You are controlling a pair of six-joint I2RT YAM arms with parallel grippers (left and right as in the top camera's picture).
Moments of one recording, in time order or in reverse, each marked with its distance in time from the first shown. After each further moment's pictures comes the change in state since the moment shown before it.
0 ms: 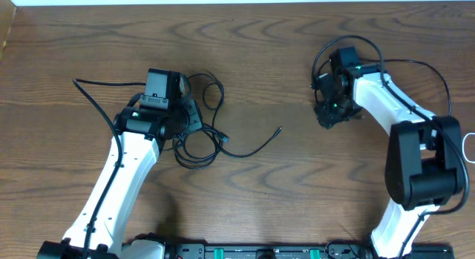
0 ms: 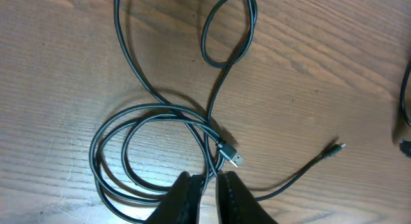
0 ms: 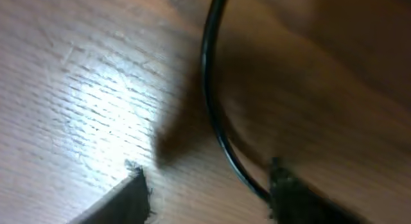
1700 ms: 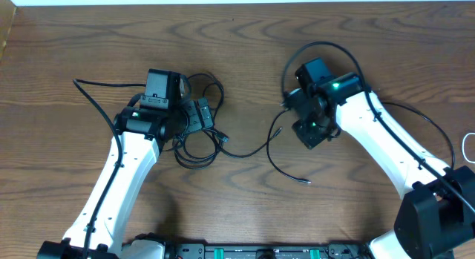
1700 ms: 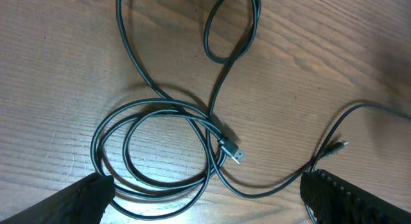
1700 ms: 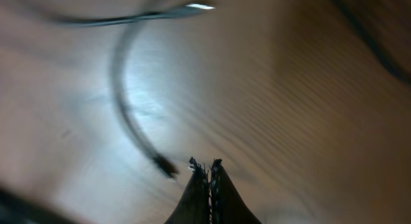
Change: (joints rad) left arm 0.000 0.000 0.000 -0.014 0.000 0.005; right arm 0.262 -0.287 0.000 -0.298 -0.019 0.194
